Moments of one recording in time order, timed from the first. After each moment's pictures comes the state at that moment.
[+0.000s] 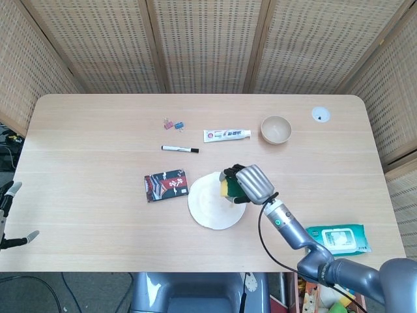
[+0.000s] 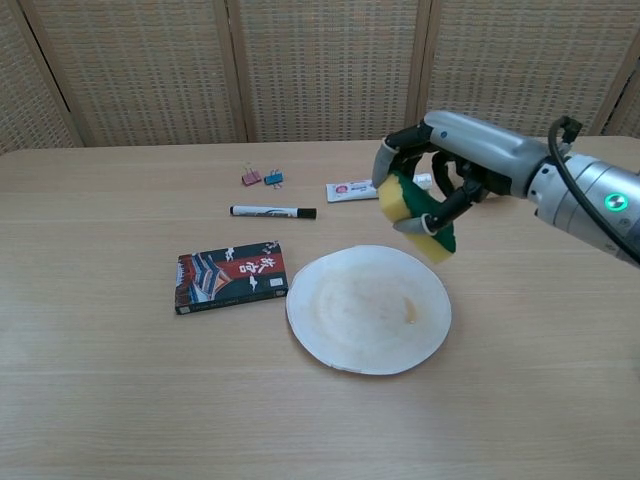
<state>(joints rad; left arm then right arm) -0.08 -0.97 -0.05 -1.80 1.32 1.36 0.00 0.73 -1.68 0.17 -1.18 -1.55 1.10 0.23</state>
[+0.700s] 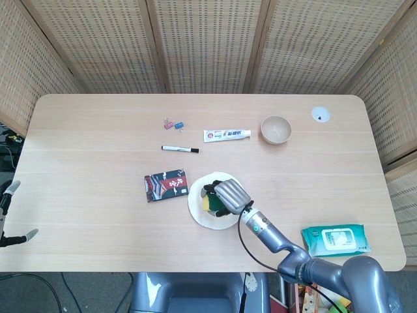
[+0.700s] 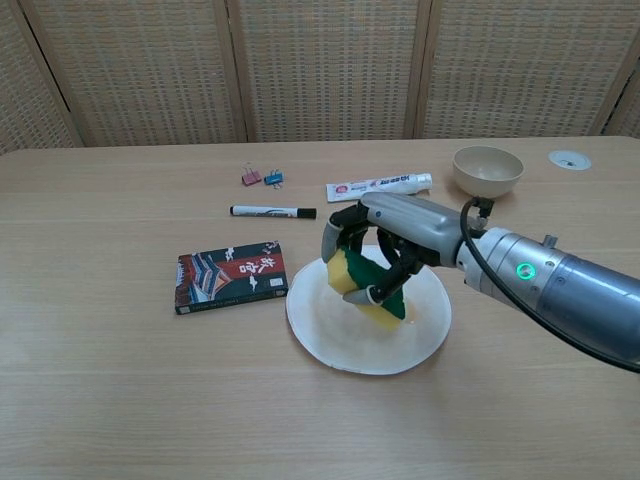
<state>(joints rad) -0.09 -0.98 -0.06 -1.78 1.29 1.34 0.00 0.80 -1.88 0.10 -0.97 -1.56 1.01 0.33</state>
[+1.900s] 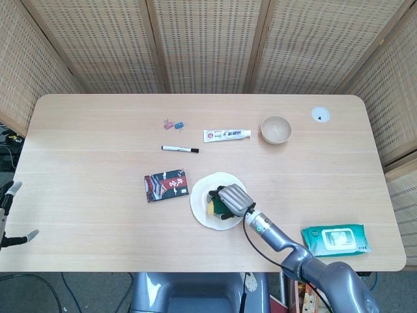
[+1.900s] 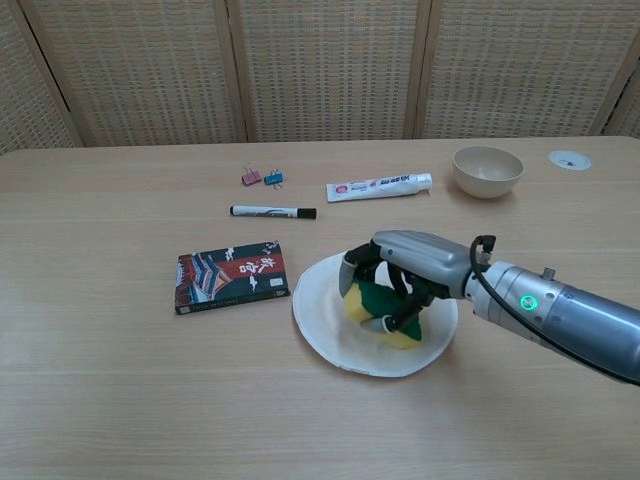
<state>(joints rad) -0.10 -0.98 -0.05 -1.78 1.29 1.33 0.01 0.80 -2.02 -0.02 -0.61 -1.64 1.05 0.59</state>
